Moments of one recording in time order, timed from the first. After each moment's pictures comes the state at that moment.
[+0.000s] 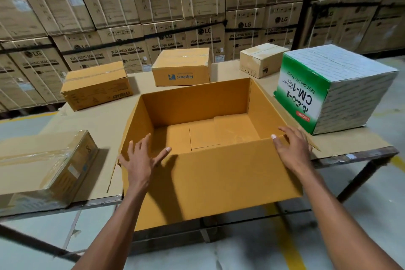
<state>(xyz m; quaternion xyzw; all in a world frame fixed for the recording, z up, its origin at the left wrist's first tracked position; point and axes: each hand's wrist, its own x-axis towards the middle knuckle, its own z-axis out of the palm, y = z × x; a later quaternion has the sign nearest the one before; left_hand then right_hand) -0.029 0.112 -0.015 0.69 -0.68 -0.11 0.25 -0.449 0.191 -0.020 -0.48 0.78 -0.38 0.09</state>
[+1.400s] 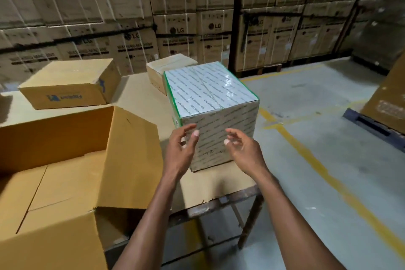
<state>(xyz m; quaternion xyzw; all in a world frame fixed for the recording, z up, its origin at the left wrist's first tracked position) -0.695 0.081 0.009 0.42 -0.68 -0.40 0.45 -0.881 0.153 0.005 -0.47 0.70 -0.48 0.23</state>
